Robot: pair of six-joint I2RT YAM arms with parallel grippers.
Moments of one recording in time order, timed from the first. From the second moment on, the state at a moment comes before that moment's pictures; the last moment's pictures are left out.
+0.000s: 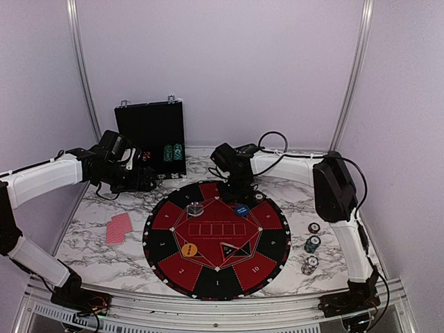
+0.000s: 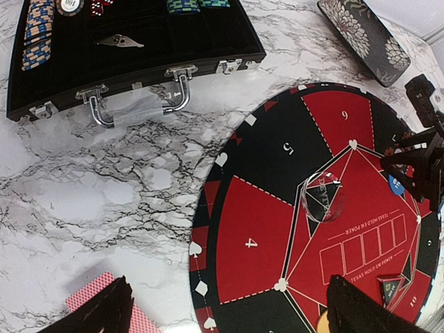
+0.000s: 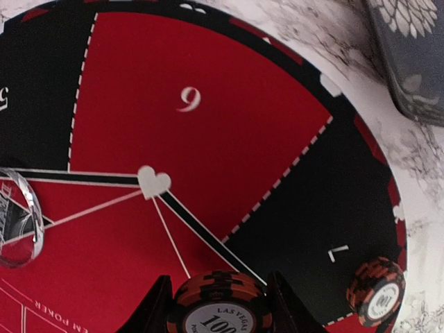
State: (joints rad) left arm -0.42 1.43 1.06 -0.55 0.05 -0.36; right arm 0.78 2.32 1.96 -0.83 0.19 0.28
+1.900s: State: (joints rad) left arm -0.50 1.49 1.12 -0.57 0.07 -0.35; right arm 0.81 2.35 2.05 -0.81 0.14 0.26
